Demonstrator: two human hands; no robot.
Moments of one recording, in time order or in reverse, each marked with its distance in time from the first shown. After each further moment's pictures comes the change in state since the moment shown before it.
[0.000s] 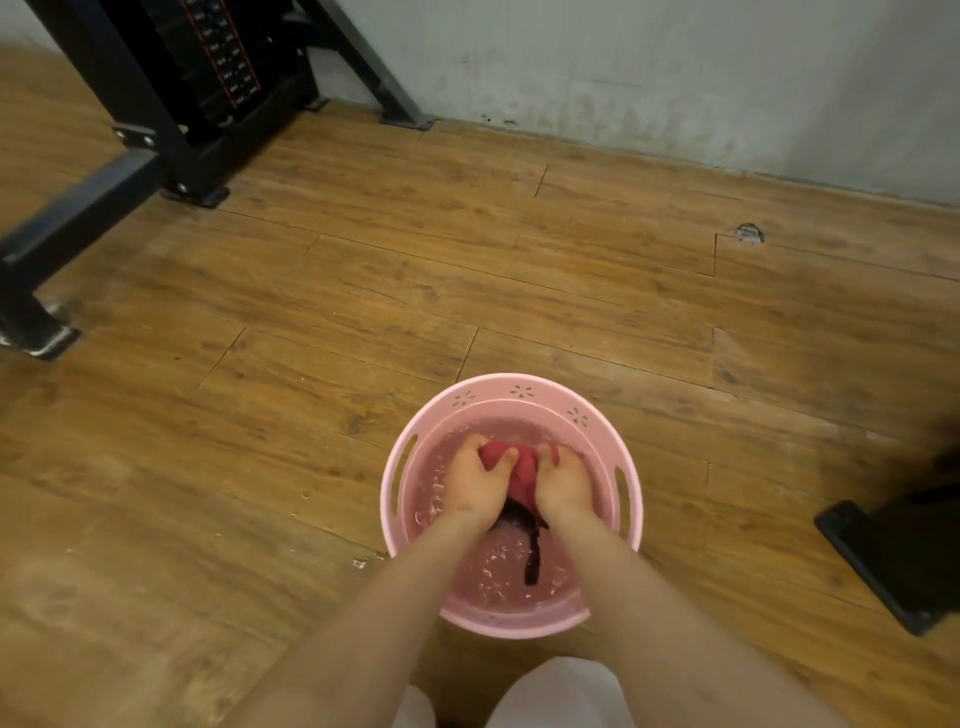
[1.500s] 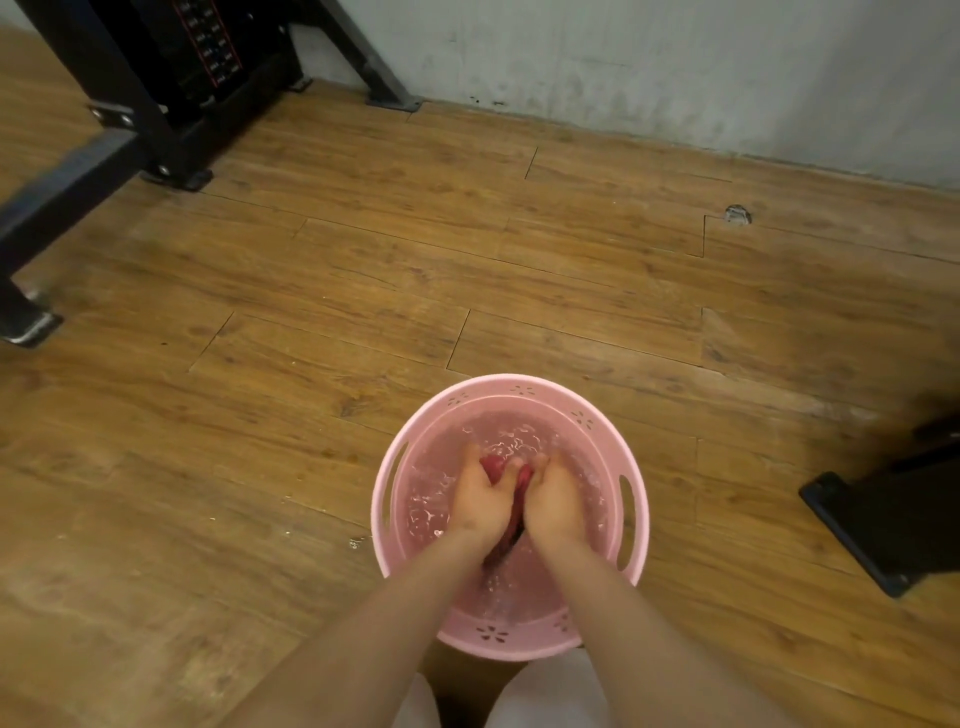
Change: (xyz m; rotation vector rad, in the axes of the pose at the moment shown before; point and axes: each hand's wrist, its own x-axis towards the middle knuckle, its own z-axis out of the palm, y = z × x) left_hand -0.034 -0.018 0.011 -0.080 -0.075 -0.083; right_hand -0.038 0.030 -0.003 -0.073 -0.019 -0.130
